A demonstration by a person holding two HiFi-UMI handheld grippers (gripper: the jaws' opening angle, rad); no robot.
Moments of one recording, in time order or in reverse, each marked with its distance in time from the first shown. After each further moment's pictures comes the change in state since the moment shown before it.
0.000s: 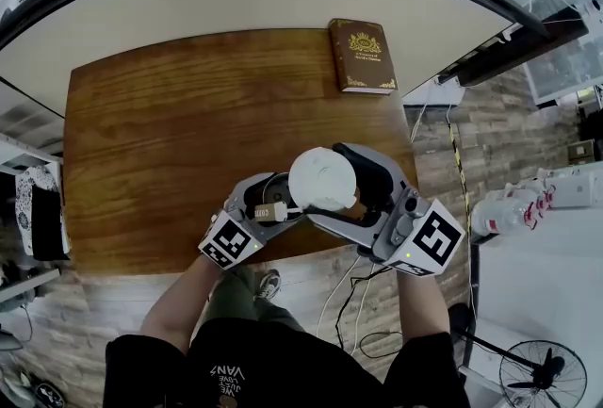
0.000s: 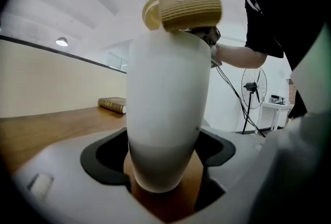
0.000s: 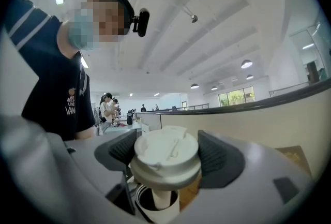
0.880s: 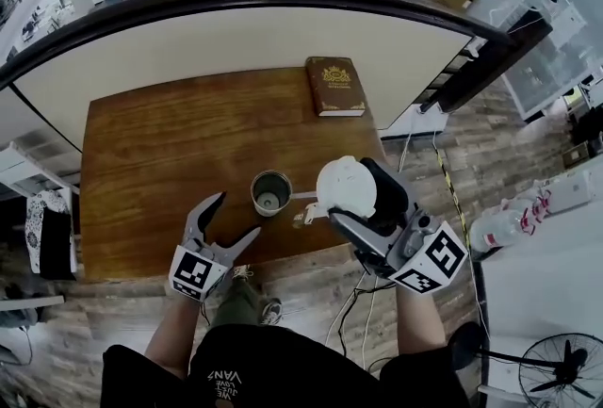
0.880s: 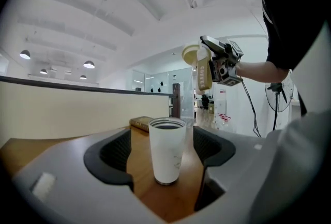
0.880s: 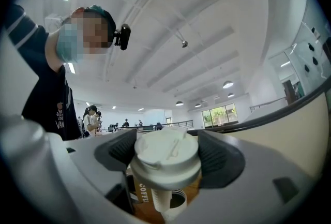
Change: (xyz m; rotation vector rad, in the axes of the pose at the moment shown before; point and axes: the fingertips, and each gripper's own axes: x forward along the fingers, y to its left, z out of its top) left arm -0.112 -0.010 0.075 0.010 -0.092 0.333; right arm -0.090 0.044 0.075 -0.011 -0.192 -0.212
